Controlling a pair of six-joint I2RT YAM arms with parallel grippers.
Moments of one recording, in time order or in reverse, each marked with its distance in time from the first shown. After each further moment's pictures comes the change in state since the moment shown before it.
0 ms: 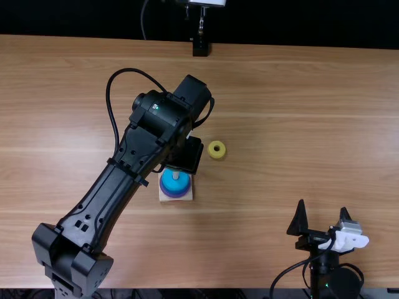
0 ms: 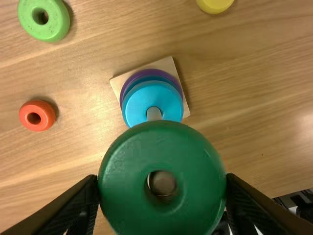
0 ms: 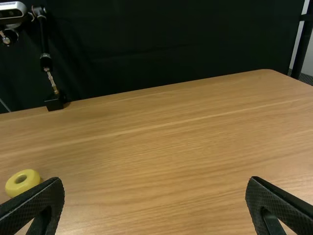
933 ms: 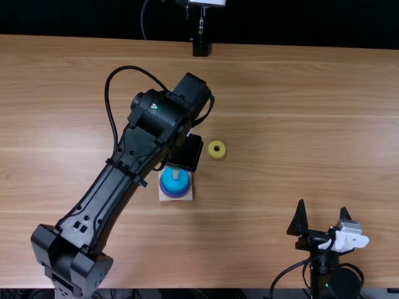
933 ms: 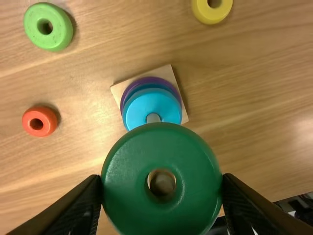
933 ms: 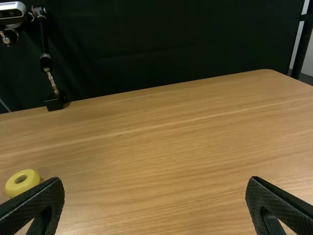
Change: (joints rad) left arm 0.001 -0.001 0.018 0.007 0.000 0.000; right arm 0.000 0.000 0.000 0.000 0.000 0.000
